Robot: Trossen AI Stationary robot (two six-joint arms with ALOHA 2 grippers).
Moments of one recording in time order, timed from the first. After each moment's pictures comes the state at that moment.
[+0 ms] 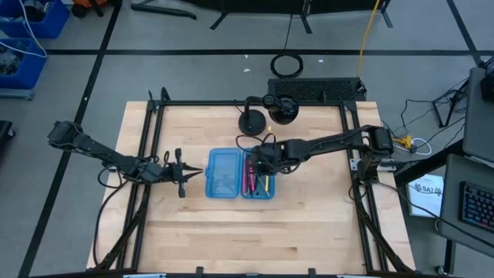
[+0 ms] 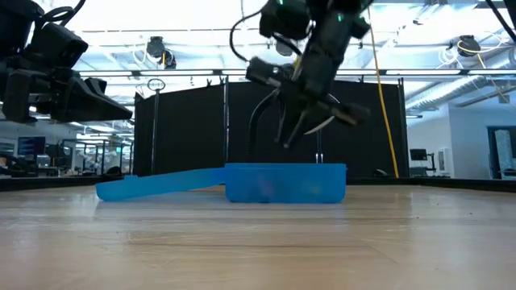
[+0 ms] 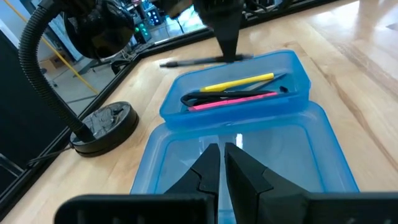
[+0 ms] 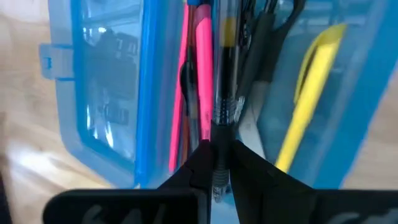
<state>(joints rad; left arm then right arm) -0.36 0.69 0.01 0.40 -0.51 0.16 -0.01 1.82 1.30 -0.60 0.00 1.45</state>
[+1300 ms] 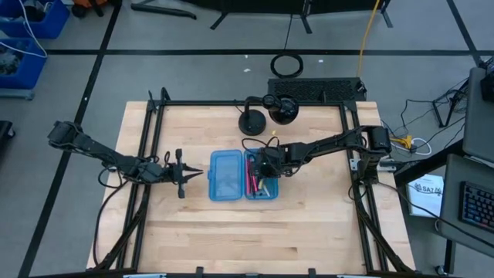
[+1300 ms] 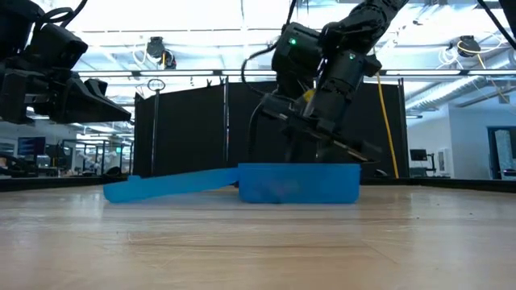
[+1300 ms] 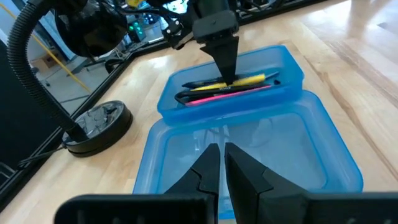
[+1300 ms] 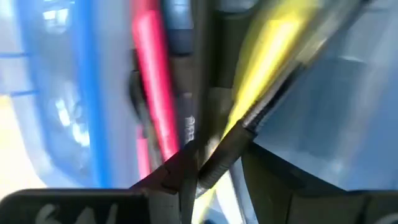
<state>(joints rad) -0.36 0.69 0.01 0.39 -0.49 0.15 -0.05 1.84 1.07 -0.35 -0.08 1.46</state>
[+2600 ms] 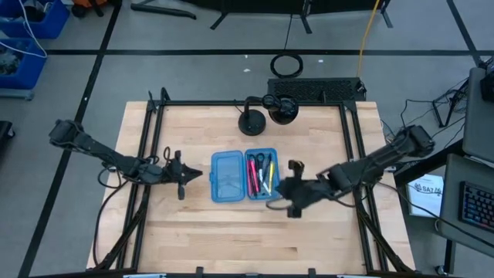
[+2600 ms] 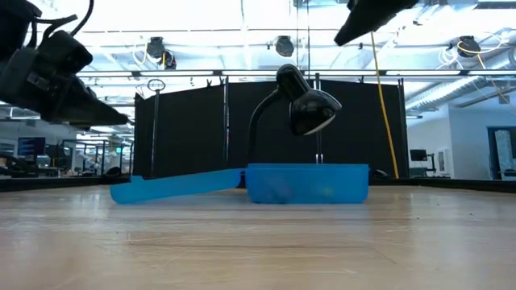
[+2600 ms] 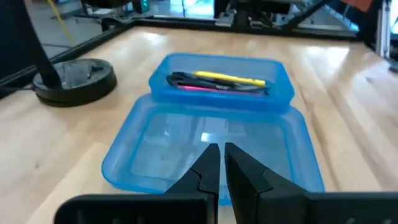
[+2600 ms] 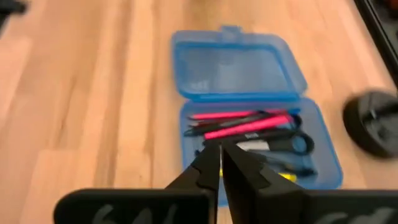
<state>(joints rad) -0.38 0.69 0.01 0.36 -0.50 -0.21 0.42 1.43 1.14 -0.60 0.45 0.31</state>
